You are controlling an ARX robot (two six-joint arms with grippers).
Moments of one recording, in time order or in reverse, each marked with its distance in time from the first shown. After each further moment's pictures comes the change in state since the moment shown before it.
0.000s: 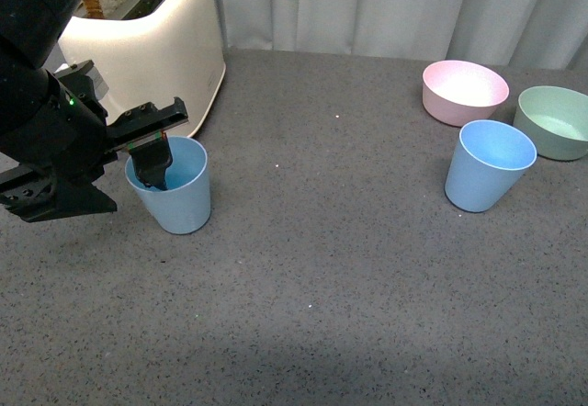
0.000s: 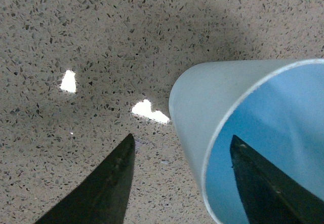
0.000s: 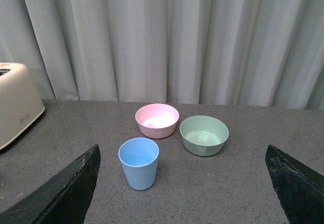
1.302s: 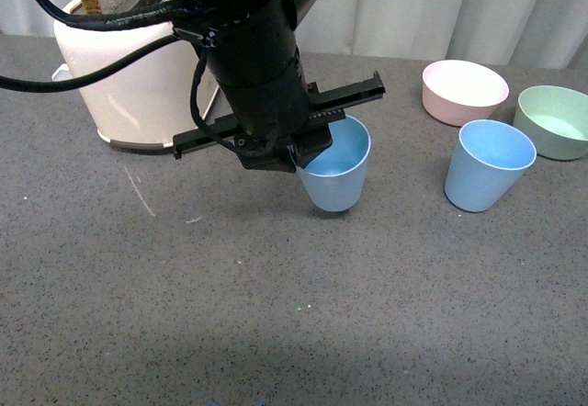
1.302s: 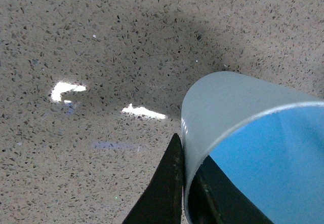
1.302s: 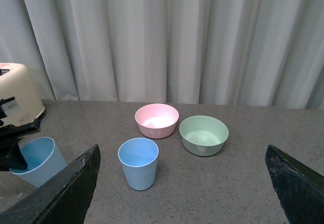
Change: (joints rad) left arm -0.330 0.213 0.431 -0.207 -0.068 -0.153; right arm 0.000 0.000 0.000 0.000 0.000 0.000
